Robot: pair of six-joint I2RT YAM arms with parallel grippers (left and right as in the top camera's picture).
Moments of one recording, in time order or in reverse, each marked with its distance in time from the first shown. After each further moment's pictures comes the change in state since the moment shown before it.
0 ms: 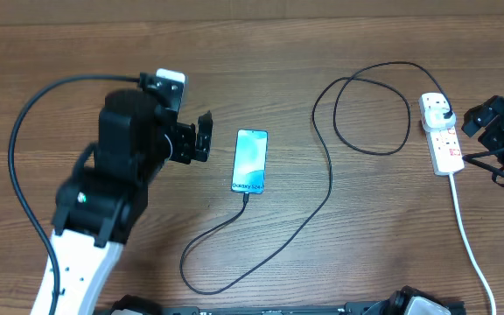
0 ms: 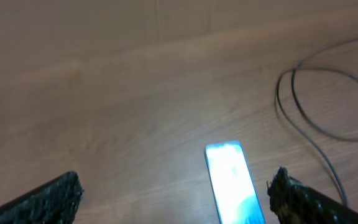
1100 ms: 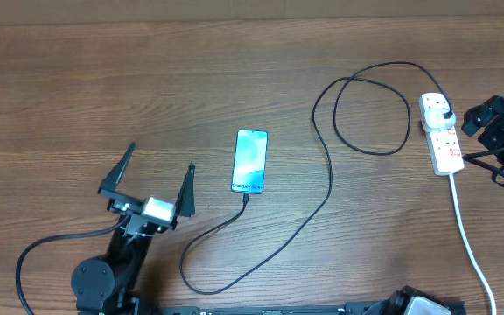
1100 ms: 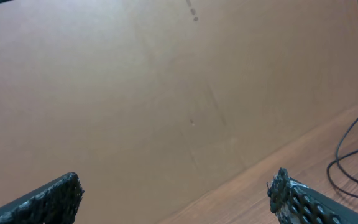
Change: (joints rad) left arm 0.163 -0.768 -0.935 0.988 0.252 0.391; right arm 0.000 0.003 0.000 0.000 0.000 0.000
